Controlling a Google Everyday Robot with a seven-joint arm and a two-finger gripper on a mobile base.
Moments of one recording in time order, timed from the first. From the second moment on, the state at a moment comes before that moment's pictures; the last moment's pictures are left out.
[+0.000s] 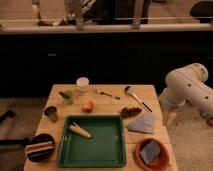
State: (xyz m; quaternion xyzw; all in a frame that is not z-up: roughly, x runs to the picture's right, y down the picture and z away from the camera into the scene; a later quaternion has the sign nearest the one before) arm 0.287 0.112 0.683 -0.28 0.02 0.02 0.96
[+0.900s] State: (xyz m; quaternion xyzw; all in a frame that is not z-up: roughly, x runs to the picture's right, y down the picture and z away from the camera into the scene) arm 0.199 0.169 0.639 -0.27 -0.05 0.16 0.95
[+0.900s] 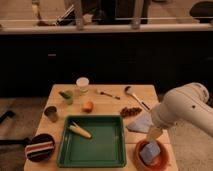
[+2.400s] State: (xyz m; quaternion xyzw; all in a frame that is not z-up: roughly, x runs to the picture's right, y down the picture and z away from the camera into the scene) arm 0.087 0.161 0.641 -0.23 -0.09 0.25 0.94
